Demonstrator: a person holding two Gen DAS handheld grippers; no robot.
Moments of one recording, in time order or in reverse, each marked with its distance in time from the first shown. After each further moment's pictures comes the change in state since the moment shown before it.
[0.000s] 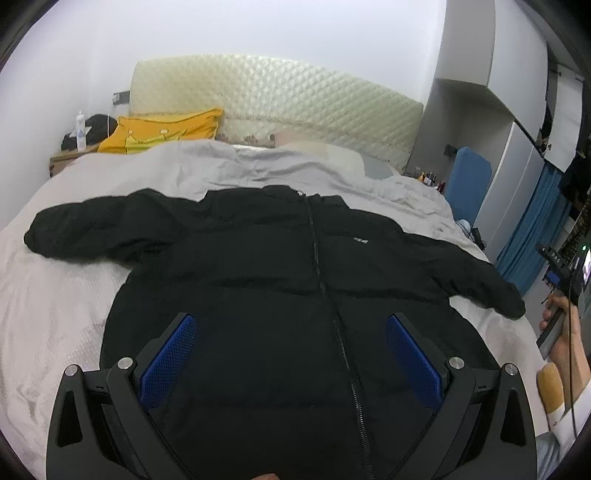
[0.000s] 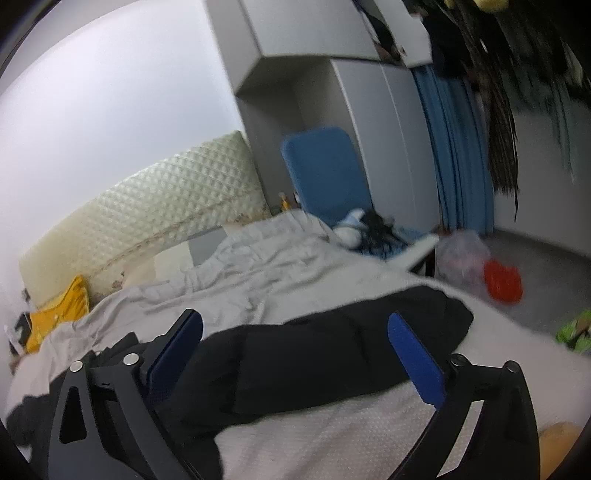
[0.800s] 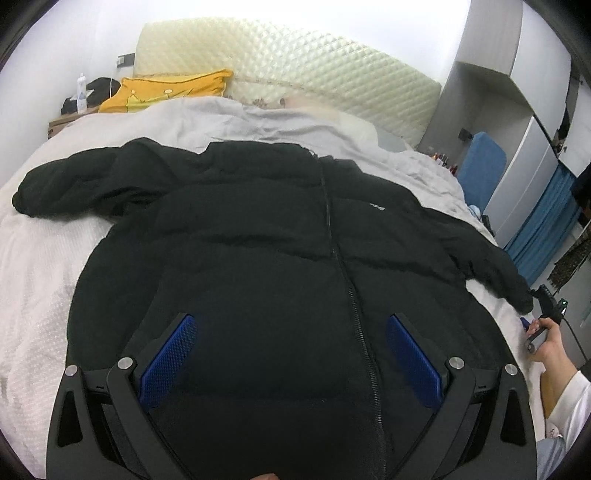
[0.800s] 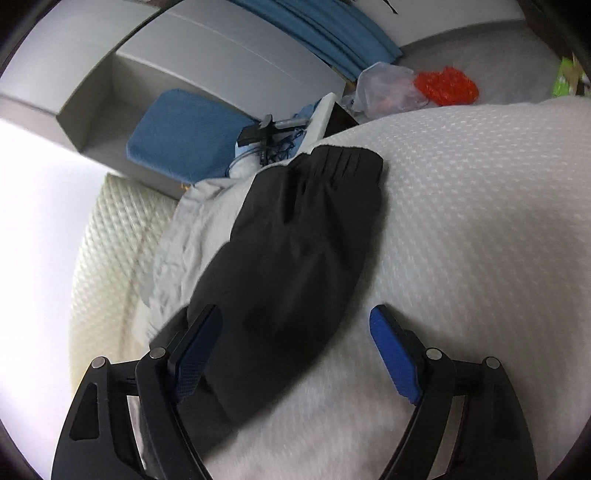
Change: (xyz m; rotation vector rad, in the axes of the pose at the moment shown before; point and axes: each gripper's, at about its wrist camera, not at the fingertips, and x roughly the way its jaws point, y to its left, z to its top) left arm 0.059 0.012 -0.025 -0.057 0.116 0.008; right arm 0.121 -0.207 -0.071 0.734 0.224 -0.001
